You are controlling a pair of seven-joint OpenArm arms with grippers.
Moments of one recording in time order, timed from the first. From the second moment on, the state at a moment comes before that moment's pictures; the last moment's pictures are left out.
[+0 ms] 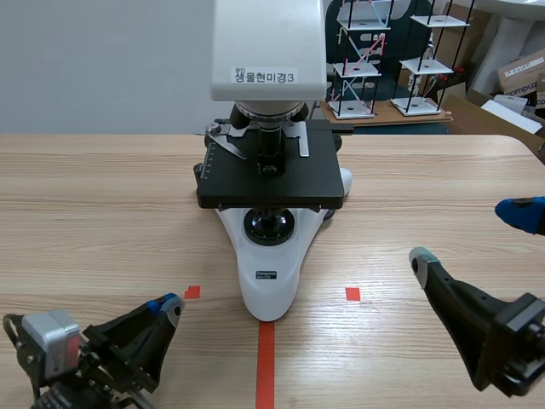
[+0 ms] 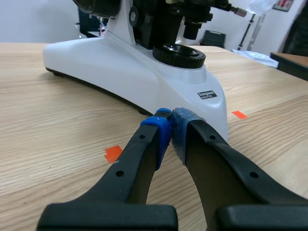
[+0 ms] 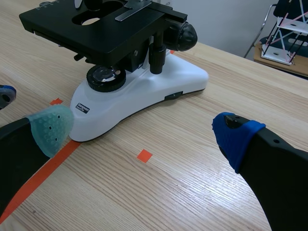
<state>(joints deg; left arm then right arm) 9.6 -14.7 14.9 43.5 6.4 -28.2 -71.3 -50.4 31.0 12.4 114.8 16.4 24.0 17.2</state>
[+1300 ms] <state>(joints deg) 48.0 -32.6 -9.2 105.1 -9.3 -31.5 -37.9 -50.4 31.0 12.4 114.8 16.4 24.0 17.2</state>
